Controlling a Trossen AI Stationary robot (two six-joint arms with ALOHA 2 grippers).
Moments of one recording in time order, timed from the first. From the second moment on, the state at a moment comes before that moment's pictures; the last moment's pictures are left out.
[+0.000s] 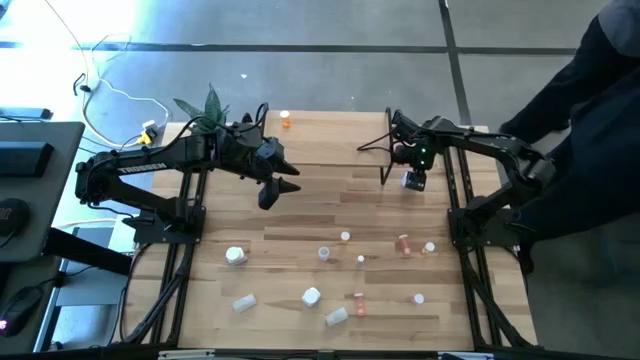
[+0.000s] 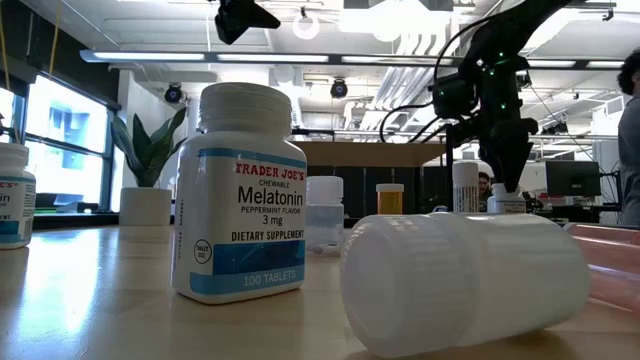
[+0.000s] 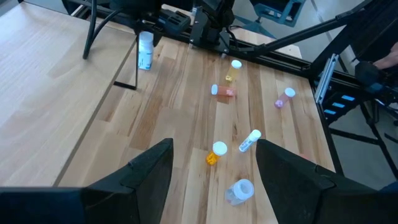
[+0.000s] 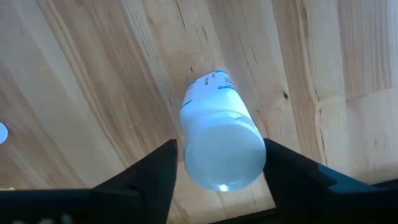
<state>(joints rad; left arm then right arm) 0.31 1.22 1.21 -0.56 0.20 -0.16 -0.74 1.48 0.98 -1.08 -0.02 -0.42</state>
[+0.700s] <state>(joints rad) 0.31 1.22 1.21 -0.56 0.20 -0.17 -0.74 1.43 0.99 -1.20 0.00 -0.33</state>
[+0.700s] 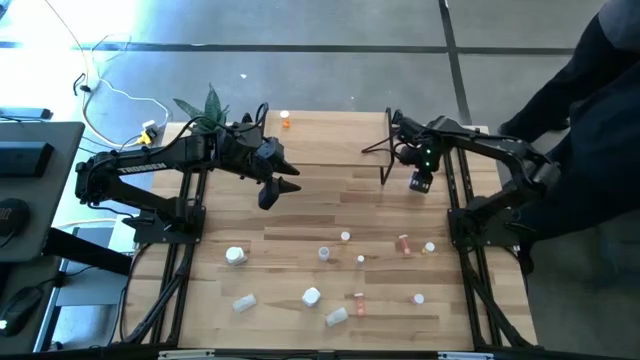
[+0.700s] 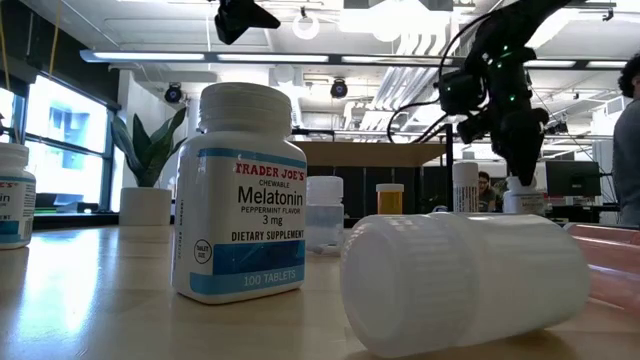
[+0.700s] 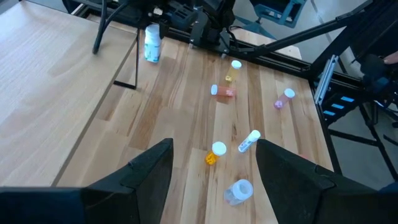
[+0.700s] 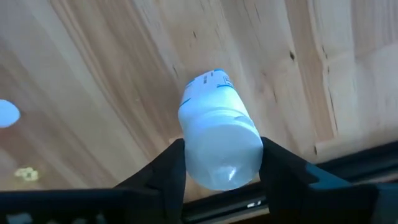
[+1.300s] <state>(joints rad) 0.31 1.22 1.21 -0.56 0.14 -0.17 -0.74 1.29 1.26 -1.43 0.08 -0.05</state>
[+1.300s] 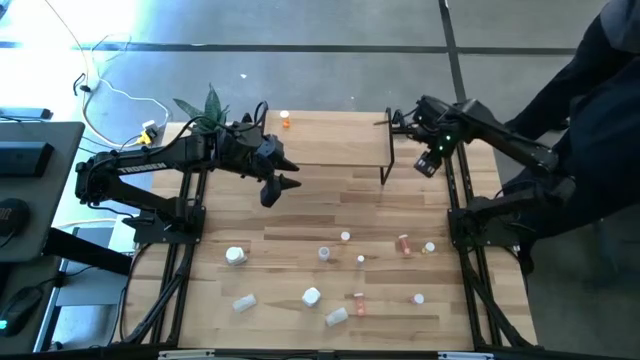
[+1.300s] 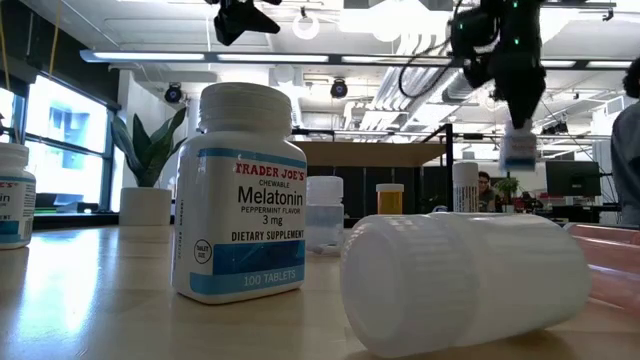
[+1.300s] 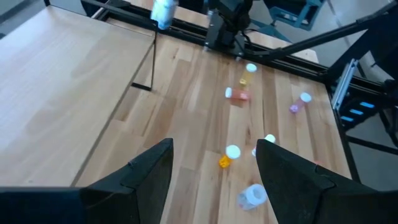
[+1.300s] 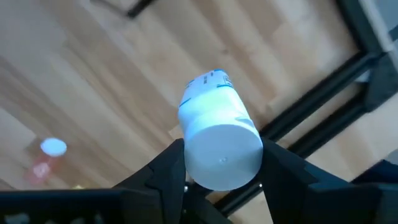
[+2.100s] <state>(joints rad) 0.31 1.22 1.21 -0.56 0.12 -0.17 -0.74 1.62 1.99 -1.47 0.16 -0.10</state>
